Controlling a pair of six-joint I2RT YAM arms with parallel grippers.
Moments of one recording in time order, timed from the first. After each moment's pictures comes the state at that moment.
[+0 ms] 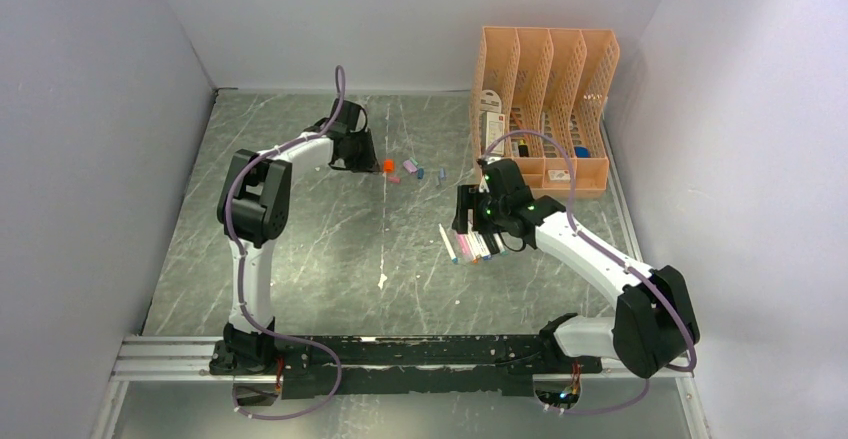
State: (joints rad) left arm -0.35 2.15 1.54 -0.30 0.18 -0.45; right arm 0.50 1.28 0.83 -0.42 -0.04 0.39
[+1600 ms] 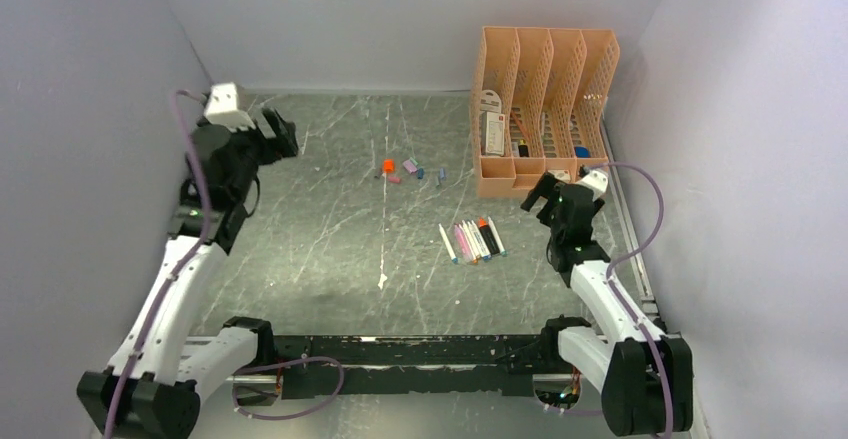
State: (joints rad) left arm -0.16 0.95 1.05 -0.17 -0.12 -0.24; right arm 0.06 0.97 0.47 0.07 0.23 0.41
